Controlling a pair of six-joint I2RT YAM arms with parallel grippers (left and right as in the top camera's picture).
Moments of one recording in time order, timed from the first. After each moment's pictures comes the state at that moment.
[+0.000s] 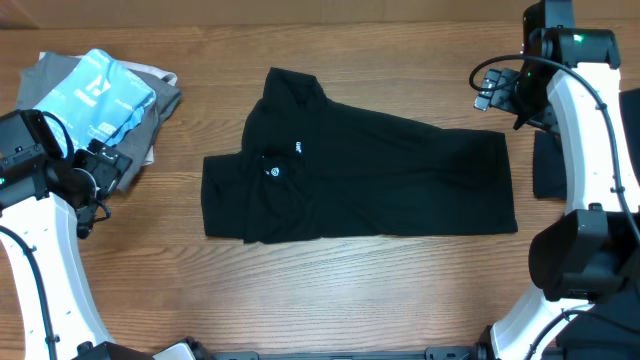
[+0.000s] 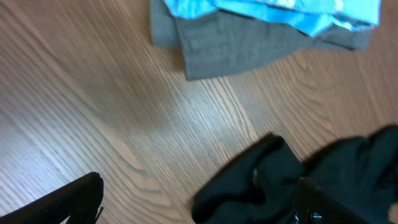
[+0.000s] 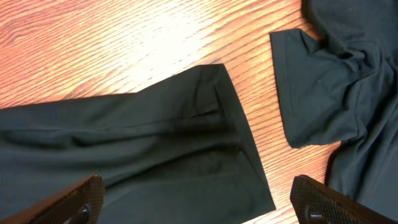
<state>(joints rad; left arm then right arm) 0.47 1.42 1.29 -1.05 0.07 -0.62 -0.07 1.94 1.94 -1.34 0.13 0.33</state>
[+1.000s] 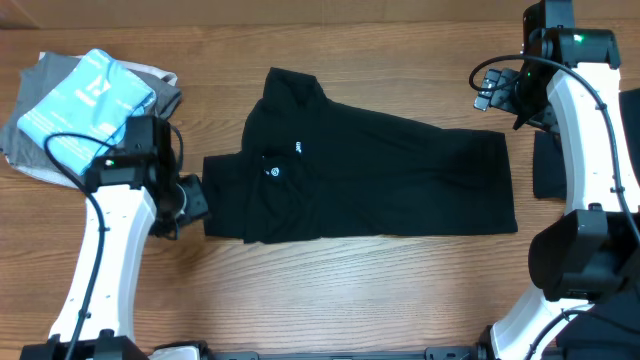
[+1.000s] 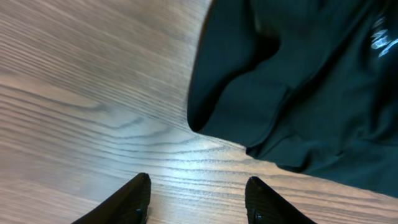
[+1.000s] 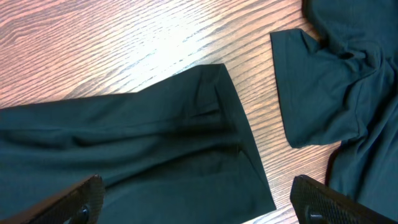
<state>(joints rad) 0.07 1.43 1.09 -1.11 0.04 -0.36 -0.07 1.94 1.94 -1.34 0.13 0.33</state>
